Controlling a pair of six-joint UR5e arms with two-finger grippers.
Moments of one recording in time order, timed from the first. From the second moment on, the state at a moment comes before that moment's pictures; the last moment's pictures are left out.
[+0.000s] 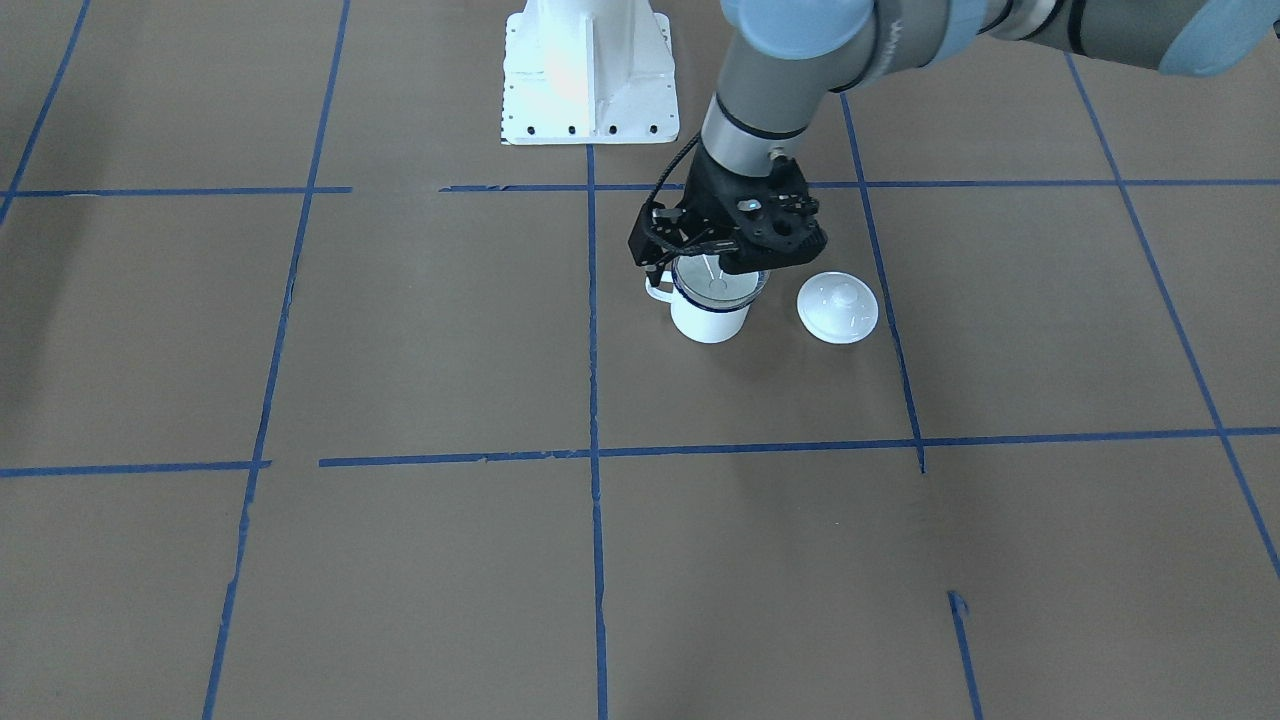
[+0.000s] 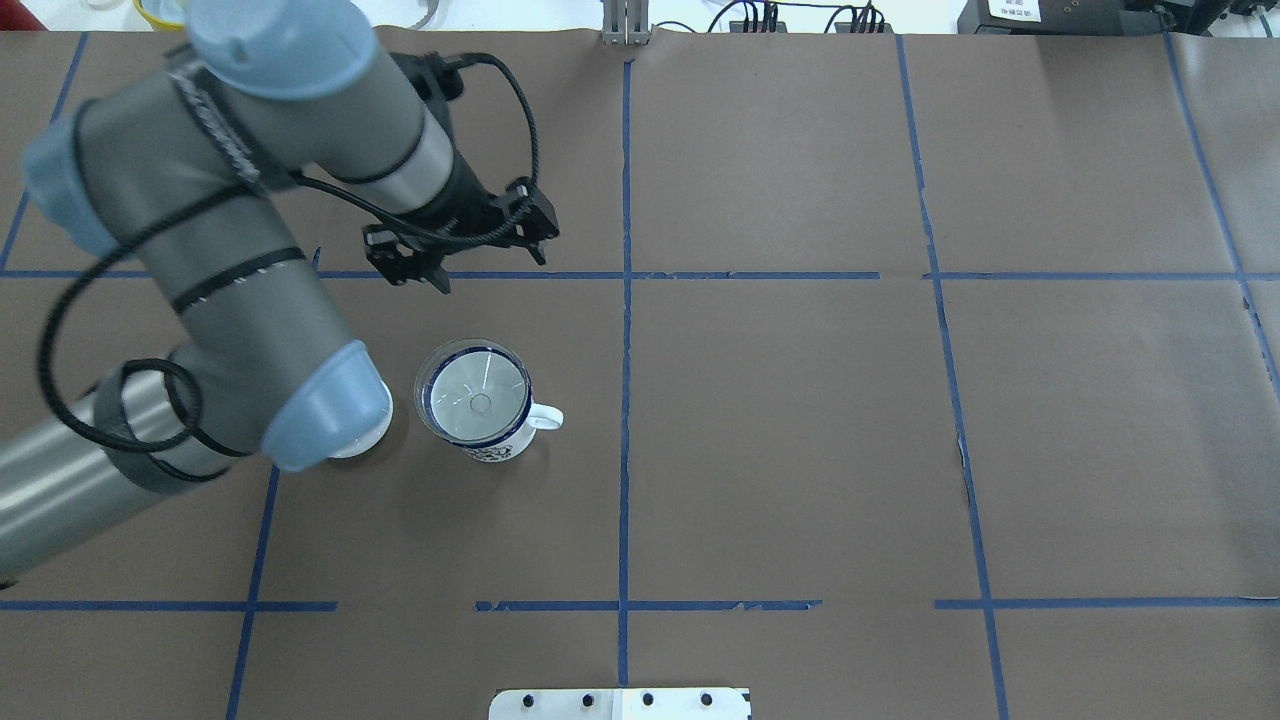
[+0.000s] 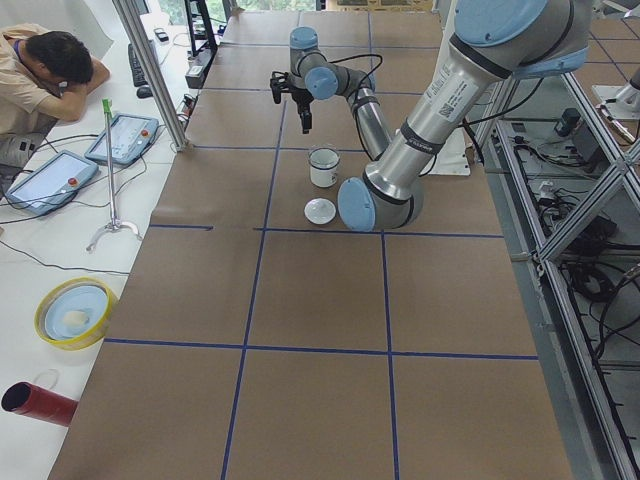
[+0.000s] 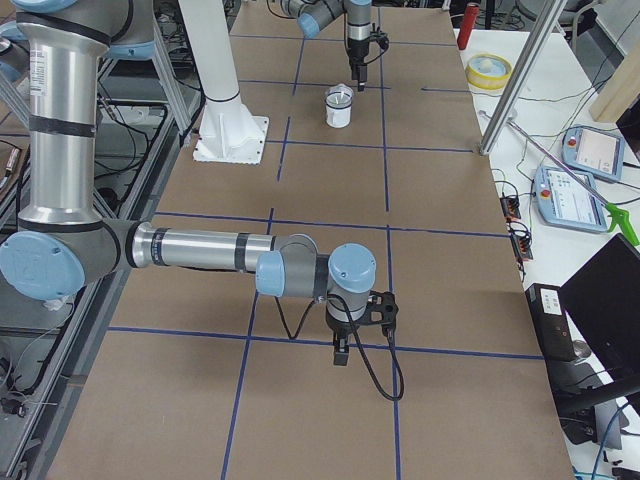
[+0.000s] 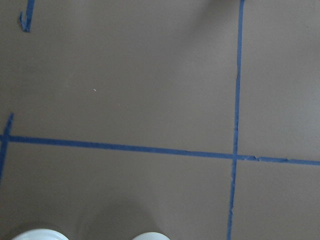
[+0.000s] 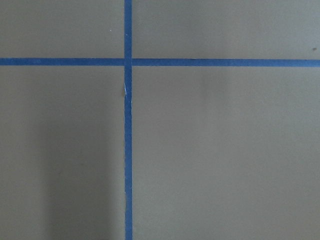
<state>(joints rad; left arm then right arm) -0.65 -2.34 -1.76 -1.42 -2.00 -1.41 1.57 -1.68 1.66 -1.57 2.29 0.01</state>
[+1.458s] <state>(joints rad) -0.54 -2.31 -1.71 -1.38 -1.93 -1.42 1.57 -1.68 1.66 -1.57 2.29 0.01</state>
